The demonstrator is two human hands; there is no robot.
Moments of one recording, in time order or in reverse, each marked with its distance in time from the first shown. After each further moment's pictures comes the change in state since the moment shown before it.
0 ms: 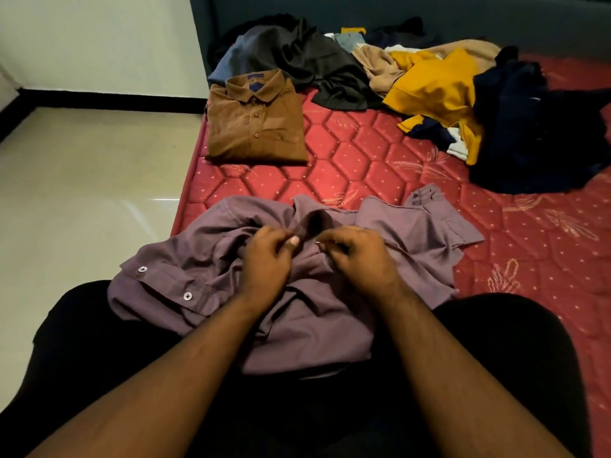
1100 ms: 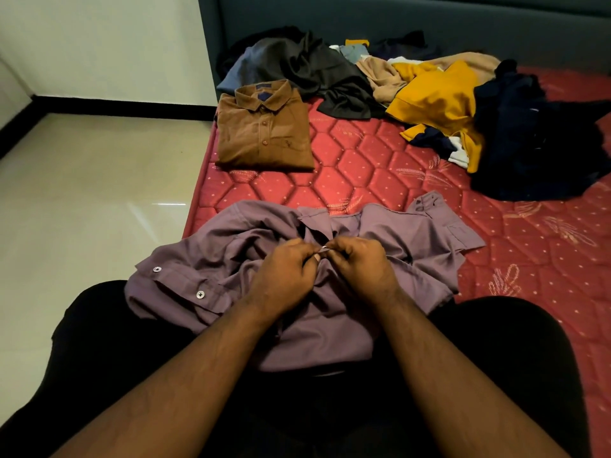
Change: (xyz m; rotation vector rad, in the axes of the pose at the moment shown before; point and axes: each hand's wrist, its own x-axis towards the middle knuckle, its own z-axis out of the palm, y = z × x) left_hand -0.012 0.027 -0.014 0.164 -0.245 0.216; right_hand -0.007 -0.006 0.007 -0.056 0.032 0.046
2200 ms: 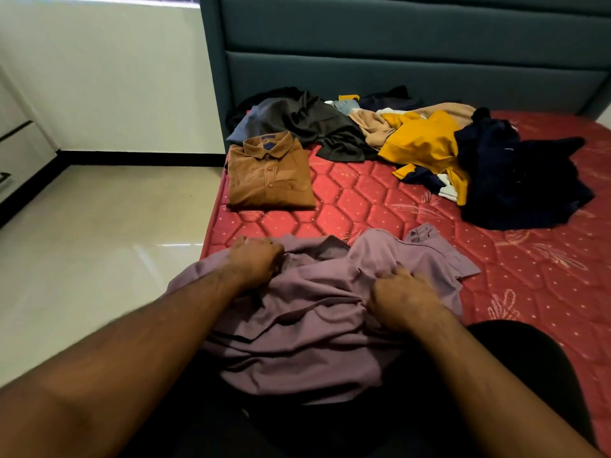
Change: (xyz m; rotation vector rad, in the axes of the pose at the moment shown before) left_hand 0.071 -0.072 -0.057 0.784 -0.378 -0.054; right_hand -0.005 -0.023 -0.065 -0.820 -0.615 0.214
